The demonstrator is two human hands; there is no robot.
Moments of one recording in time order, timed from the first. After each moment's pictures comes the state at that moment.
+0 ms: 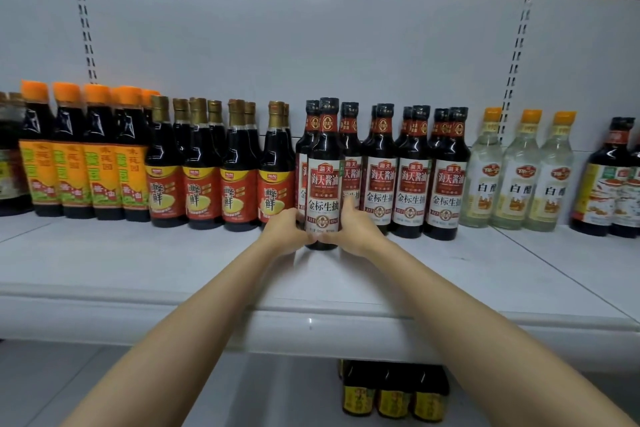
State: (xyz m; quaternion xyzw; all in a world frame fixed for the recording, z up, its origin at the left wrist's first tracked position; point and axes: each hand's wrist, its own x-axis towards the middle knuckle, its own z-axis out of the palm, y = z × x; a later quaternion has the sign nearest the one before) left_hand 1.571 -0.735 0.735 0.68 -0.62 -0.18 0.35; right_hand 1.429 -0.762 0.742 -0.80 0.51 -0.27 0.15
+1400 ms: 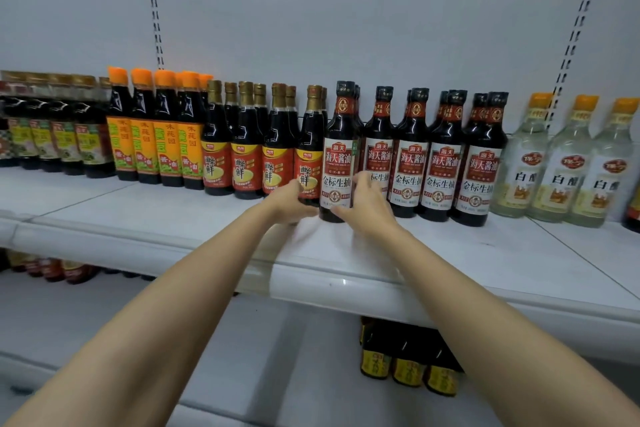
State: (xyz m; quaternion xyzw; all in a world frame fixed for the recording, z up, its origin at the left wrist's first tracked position) left_hand 1.601 -0.691 0.750 0.71 -0.62 -0.13 0.31; right_hand 1.443 -0.716 0.750 -0.80 0.49 -0.31 0.13
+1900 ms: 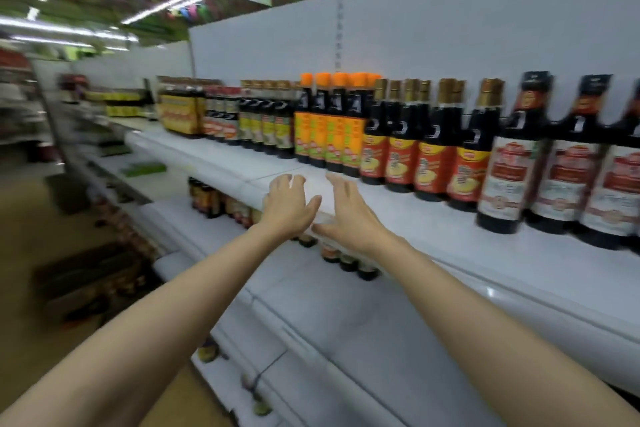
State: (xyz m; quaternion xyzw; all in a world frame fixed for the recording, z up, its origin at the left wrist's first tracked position) left_hand 1.717 -0.514 0.720 0.86 -0.39 0.12 0.30; right_hand 1.599 -0.591 0.730 -0.95 0.14 -0.21 0.19
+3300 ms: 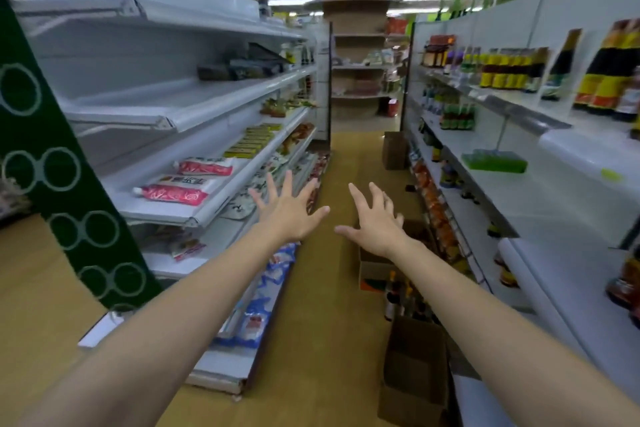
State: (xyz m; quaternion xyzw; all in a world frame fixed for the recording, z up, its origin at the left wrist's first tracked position) left_hand 2.331 0.023 0.648 0.99 0.15 0.05 0.02; right_hand 2.376 -0.139 0.632 -0.96 -0.23 0.01 0.18
